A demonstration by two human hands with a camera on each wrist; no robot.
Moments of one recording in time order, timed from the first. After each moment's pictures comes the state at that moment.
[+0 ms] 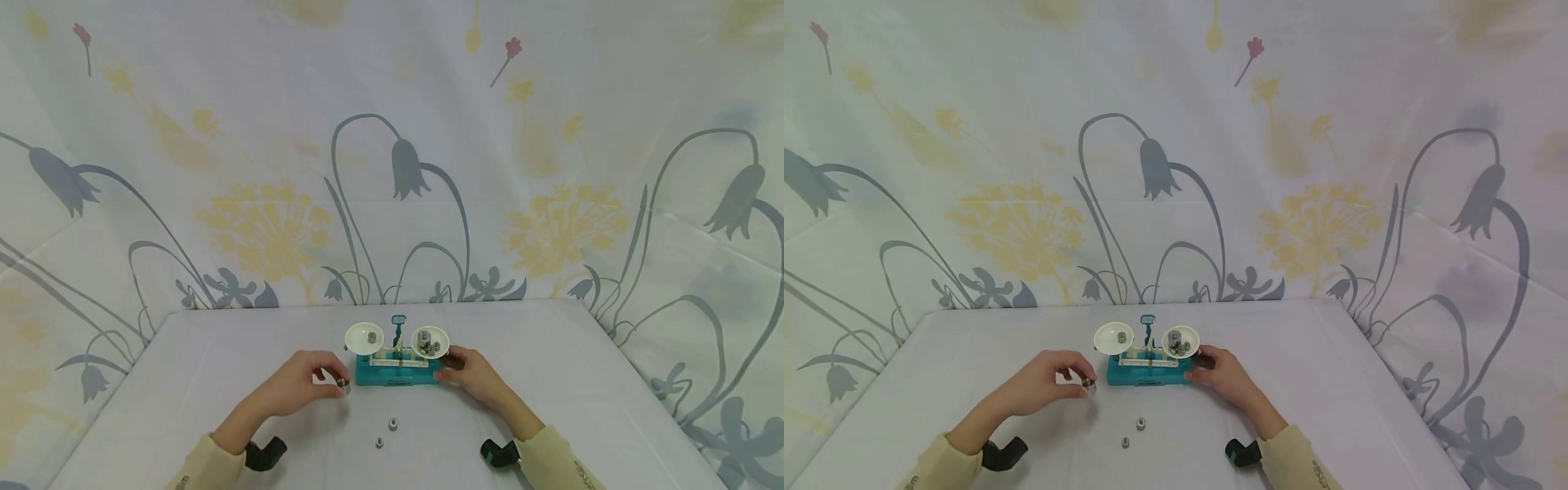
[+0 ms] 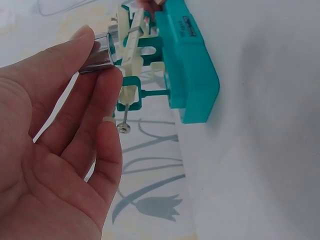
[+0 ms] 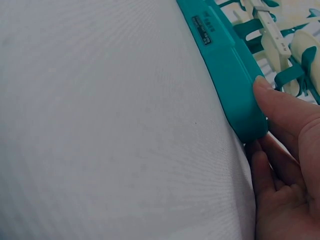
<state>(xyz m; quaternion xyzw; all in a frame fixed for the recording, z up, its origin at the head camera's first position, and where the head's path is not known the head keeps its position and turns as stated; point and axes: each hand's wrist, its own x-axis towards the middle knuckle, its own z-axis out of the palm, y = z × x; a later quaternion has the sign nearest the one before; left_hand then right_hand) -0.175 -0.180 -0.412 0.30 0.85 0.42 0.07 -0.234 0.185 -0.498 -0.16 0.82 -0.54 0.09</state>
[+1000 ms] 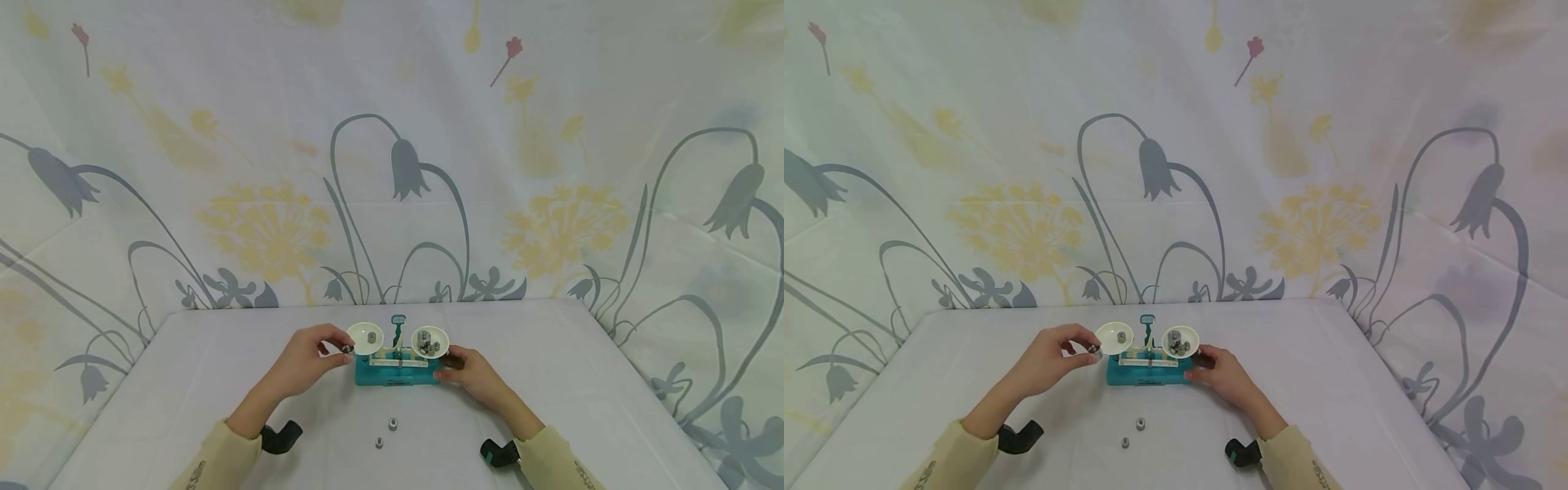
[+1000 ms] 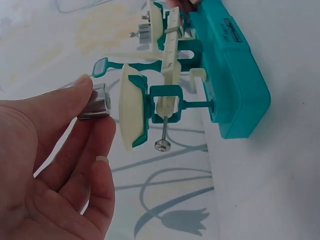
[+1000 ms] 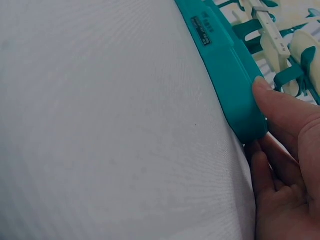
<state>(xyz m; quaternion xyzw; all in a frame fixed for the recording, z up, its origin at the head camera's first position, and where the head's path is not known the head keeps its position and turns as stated) -0.187 -0.160 -0.395 0.24 0.87 0.42 -0.05 -0.233 0.185 -0.497 -0.16 0.82 -0.54 0.09</state>
